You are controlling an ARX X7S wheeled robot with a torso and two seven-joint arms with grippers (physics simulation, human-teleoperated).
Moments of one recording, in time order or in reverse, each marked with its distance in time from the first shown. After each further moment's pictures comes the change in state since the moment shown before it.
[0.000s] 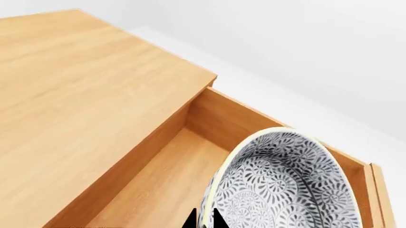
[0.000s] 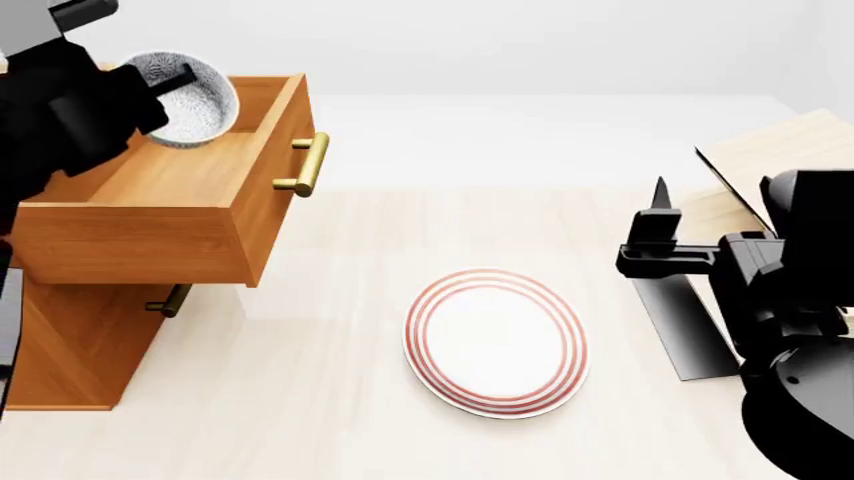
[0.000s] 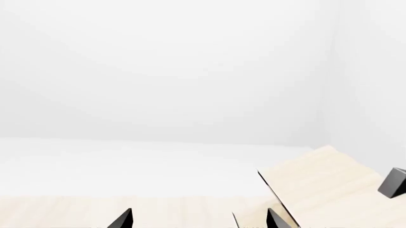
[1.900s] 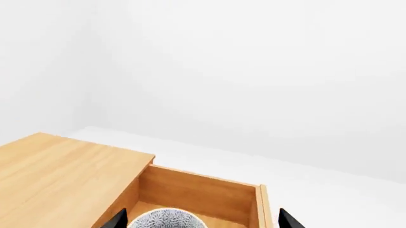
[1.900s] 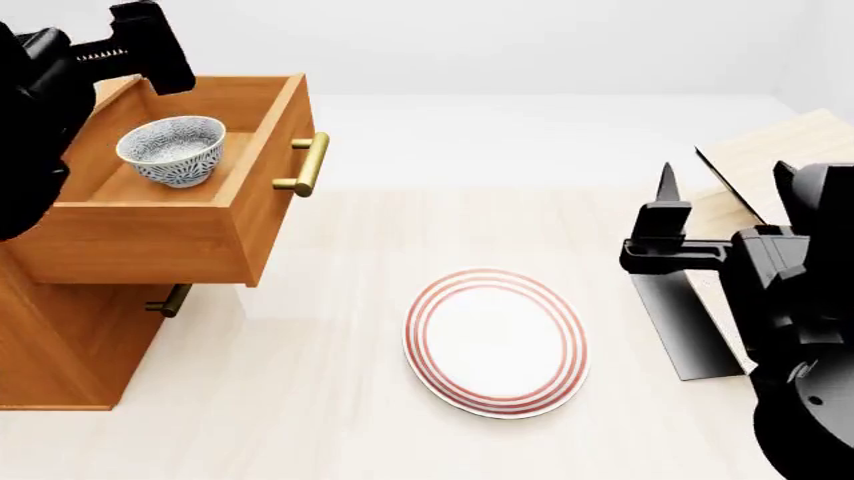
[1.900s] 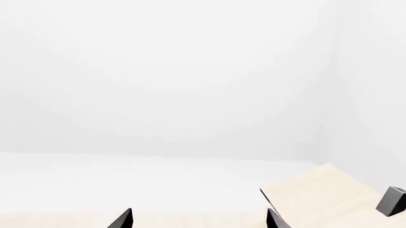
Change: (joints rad) left arm 0.264 -0.291 -0.113 0.946 -0.217 -0.084 -0.170; right arm 0.009 0.023 0.024 -0.085 0.057 0.003 0.052
